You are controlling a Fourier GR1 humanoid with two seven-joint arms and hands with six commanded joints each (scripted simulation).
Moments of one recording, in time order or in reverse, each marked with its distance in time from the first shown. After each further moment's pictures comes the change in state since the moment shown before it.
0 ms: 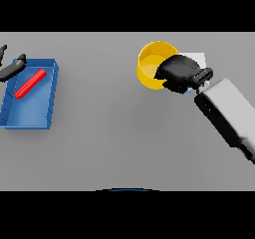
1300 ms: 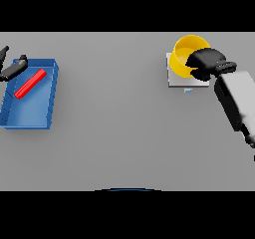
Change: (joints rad) left arm -0.005 -0.012 -0.017 -0.035 -0.010 0.008 0.093; right arm -0.130 0.028 -0.091 0.645 0.032 -0.296 -0.126
